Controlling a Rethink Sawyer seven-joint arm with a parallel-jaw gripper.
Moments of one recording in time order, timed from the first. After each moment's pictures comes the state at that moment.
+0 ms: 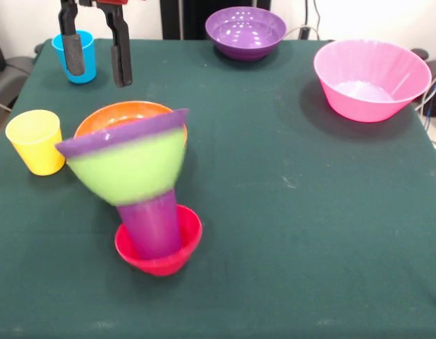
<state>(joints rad) -0.44 -0.67 0.13 1.20 -0.03 0.78 1.98</state>
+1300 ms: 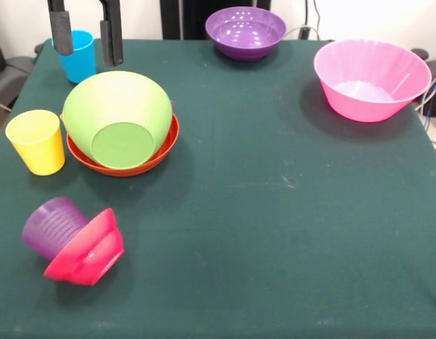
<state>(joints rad) -0.44 -0.70 0.13 1.20 -0.04 0.78 1.98</state>
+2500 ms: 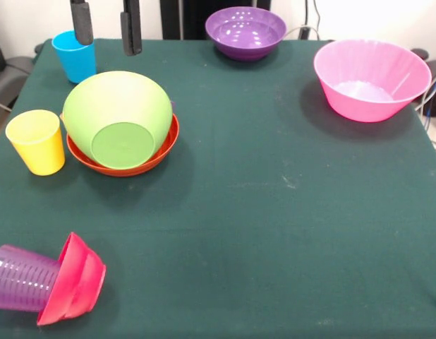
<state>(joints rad) -0.44 -0.74 0.13 1.29 -0.04 0.78 1.98</state>
